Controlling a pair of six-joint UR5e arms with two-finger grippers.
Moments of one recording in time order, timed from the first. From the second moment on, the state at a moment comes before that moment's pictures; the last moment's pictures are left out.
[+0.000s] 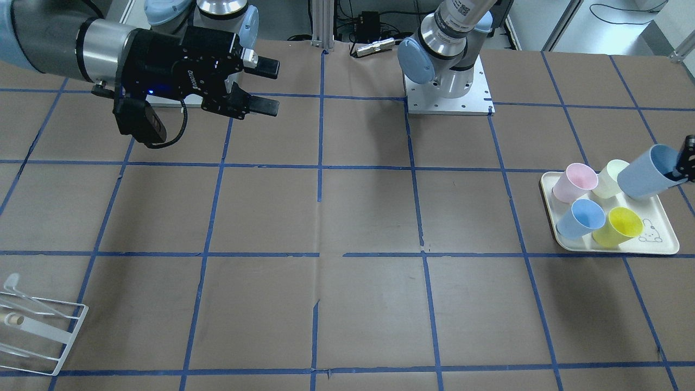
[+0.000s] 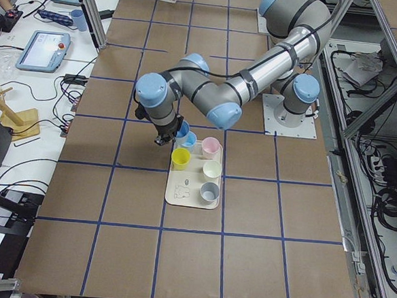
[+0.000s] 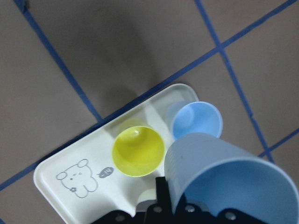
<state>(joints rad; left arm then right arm) -0.90 -1.85 -1.29 -1.85 1.50 1.12 1.42 -1.62 1.84 -1.55 -0.13 0.00</state>
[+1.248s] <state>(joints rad) -1.17 -1.57 -1.68 -2.22 0.47 0.87 1.43 -1.57 1.92 -1.73 0.04 0.03</state>
